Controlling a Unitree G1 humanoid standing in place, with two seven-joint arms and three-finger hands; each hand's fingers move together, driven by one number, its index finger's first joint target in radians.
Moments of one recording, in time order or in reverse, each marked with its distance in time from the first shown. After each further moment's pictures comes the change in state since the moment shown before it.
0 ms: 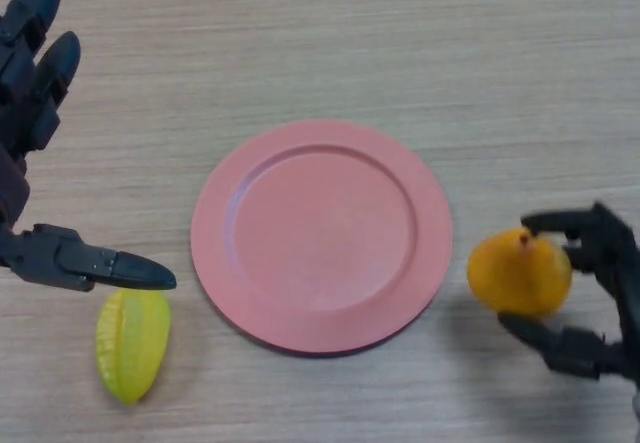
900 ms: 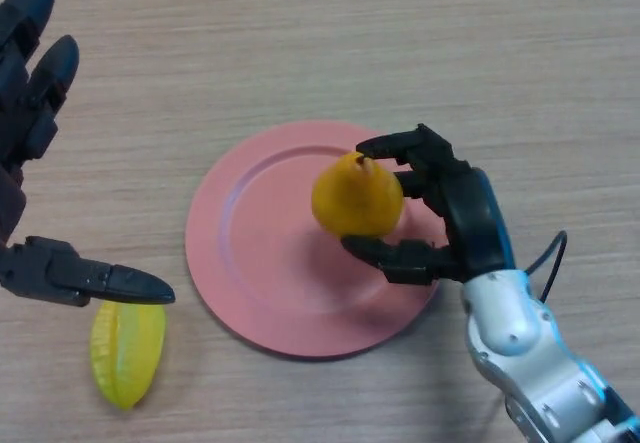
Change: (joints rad) left arm 0.035 -0.015 0.038 -0.083 -0.043 0.070 0.000; right arm -0.498 -0.003 0.440 0.560 0.276 -0.082 -0.317
